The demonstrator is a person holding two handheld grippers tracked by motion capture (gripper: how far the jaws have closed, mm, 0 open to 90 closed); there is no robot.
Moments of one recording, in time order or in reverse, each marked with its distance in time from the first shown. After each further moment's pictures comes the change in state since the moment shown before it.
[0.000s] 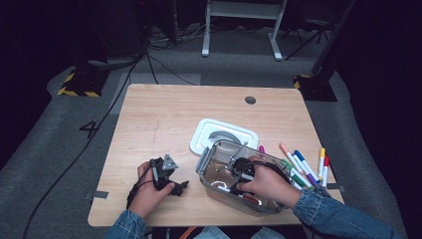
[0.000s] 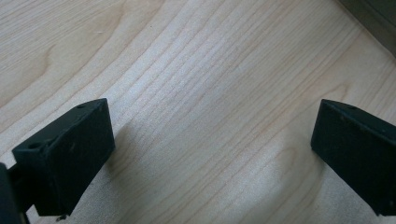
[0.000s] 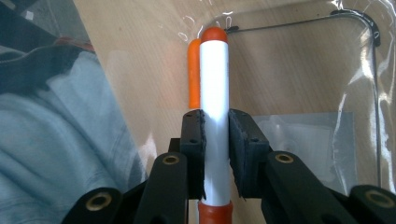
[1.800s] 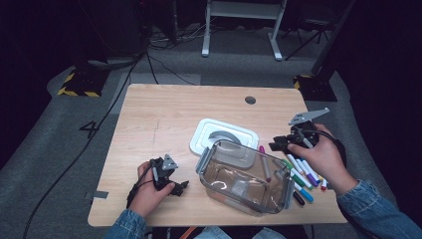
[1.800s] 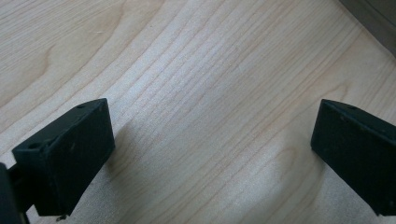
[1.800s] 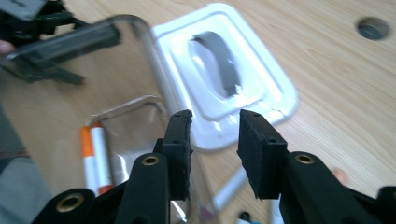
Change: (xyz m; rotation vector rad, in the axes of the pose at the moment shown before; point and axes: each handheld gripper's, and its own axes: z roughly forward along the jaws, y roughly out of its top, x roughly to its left) left arm 0.000 0.000 0.000 0.001 0.000 0.001; right arm -0.052 -0.071 -0.145 -0.485 -0.322 0.171
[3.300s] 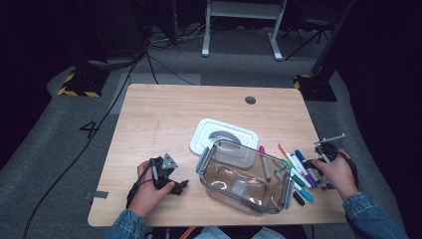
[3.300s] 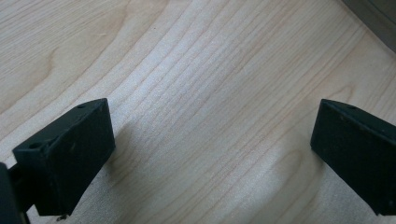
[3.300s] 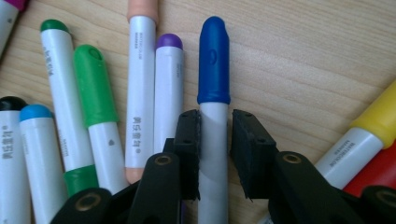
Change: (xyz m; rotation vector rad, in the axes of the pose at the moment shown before) left arm 0.003 0.001 0.001 -0.003 -0.003 0.003; right arm -0.118 -0.145 0.044 0.237 -0.231 0.376
